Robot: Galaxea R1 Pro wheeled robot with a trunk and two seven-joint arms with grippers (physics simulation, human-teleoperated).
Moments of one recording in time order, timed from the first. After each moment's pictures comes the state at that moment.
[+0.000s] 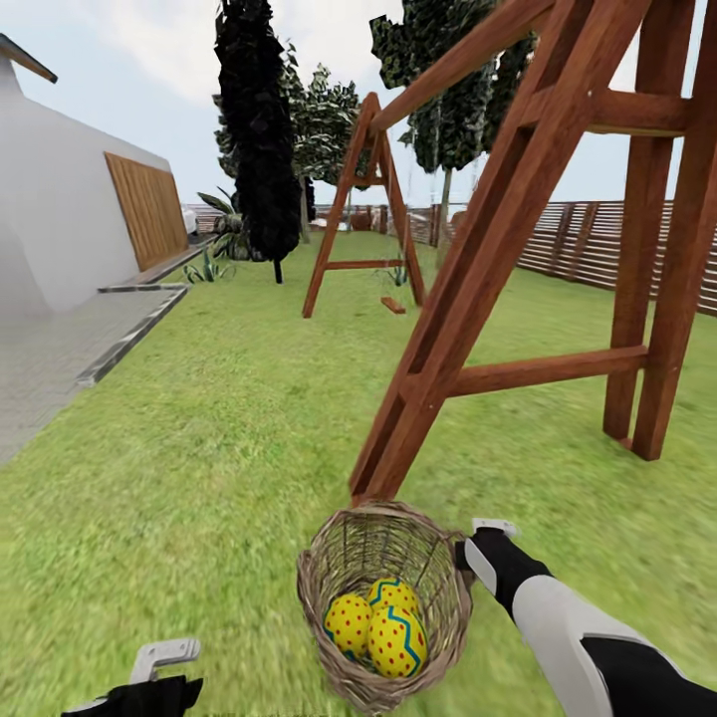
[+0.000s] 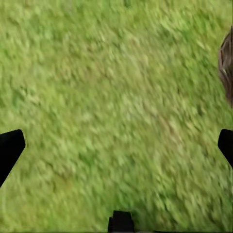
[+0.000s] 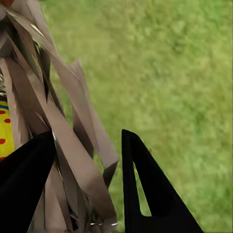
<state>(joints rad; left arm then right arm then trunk) 0.03 0.08 0.14 -1.38 0.05 0.74 -0.05 -0.83 0.05 -0.10 -0.25 -0.02 0.44 -0.28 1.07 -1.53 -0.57</state>
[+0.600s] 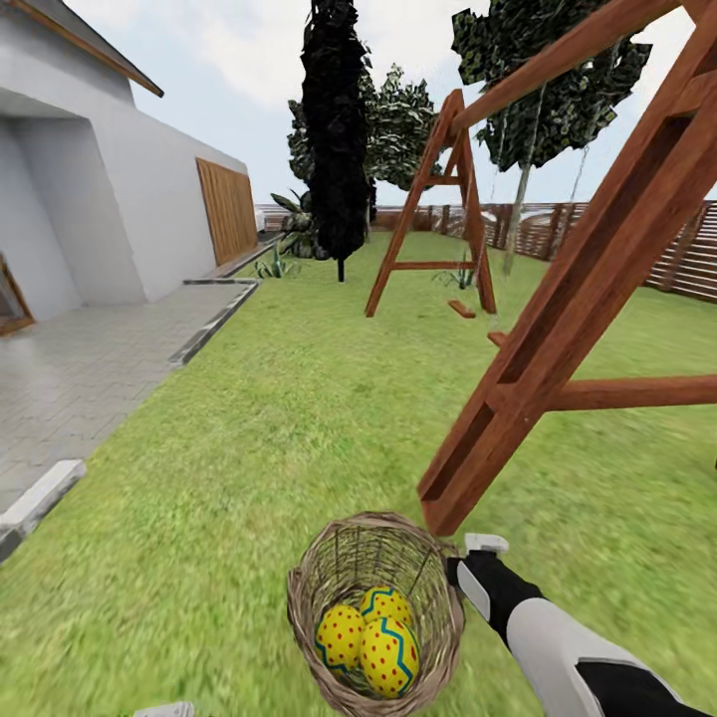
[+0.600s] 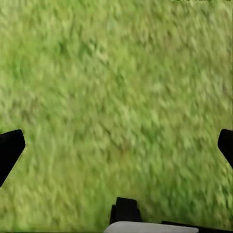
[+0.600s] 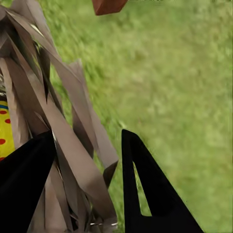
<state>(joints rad) 0.03 0.08 0.15 -1.03 0.06 0.42 -0.05 -0.77 0.07 -0.08 -0.24 -0.02 0.34 -0.28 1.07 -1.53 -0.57</state>
